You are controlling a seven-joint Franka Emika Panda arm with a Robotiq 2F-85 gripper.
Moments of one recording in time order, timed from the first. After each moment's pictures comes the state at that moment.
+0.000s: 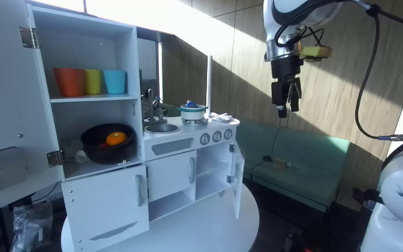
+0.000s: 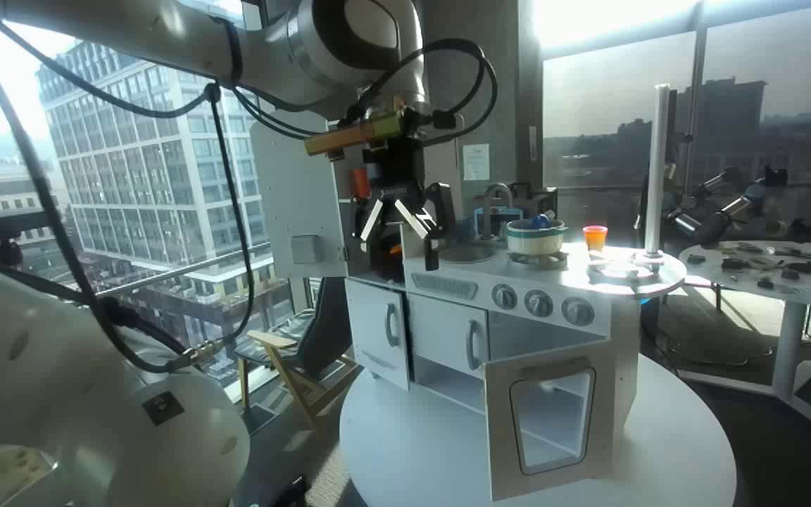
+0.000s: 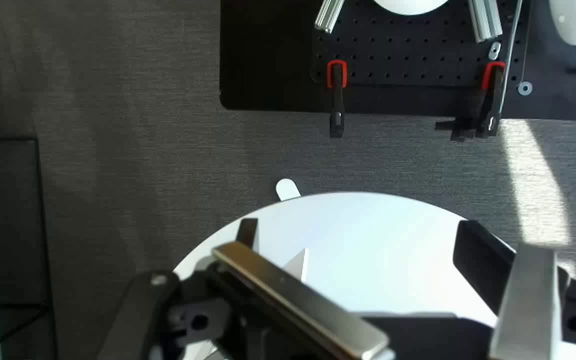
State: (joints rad) arm -0.05 -0.69 -0.06 -2.37 -0.20 1.51 -0.15
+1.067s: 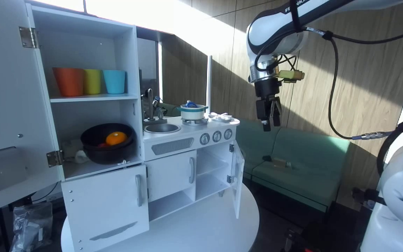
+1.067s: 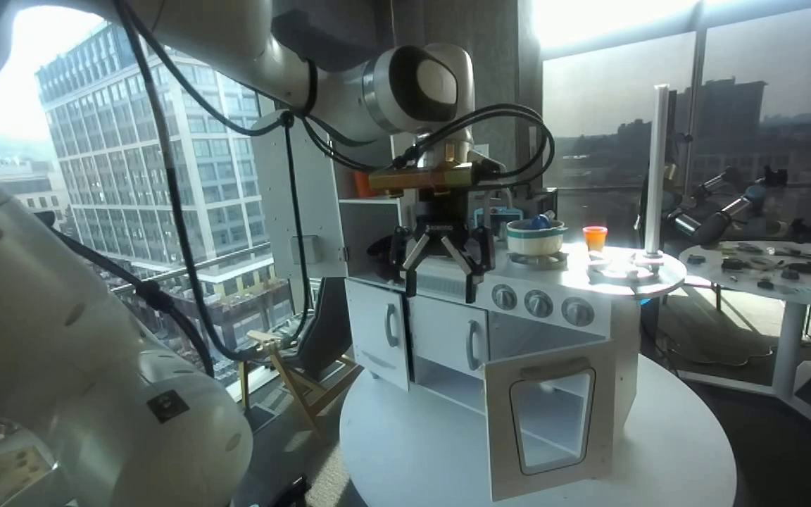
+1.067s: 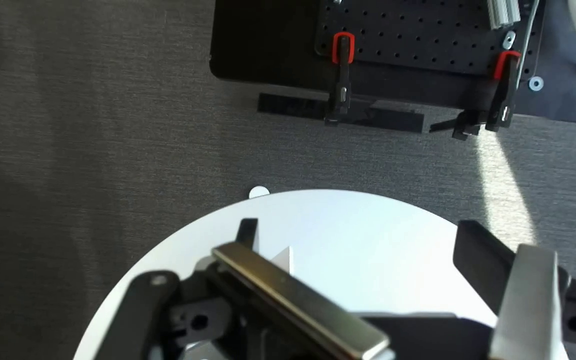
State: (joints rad) arm -0.03 -0.43 -0.15 -2.31 -0.19 1.64 -0.27
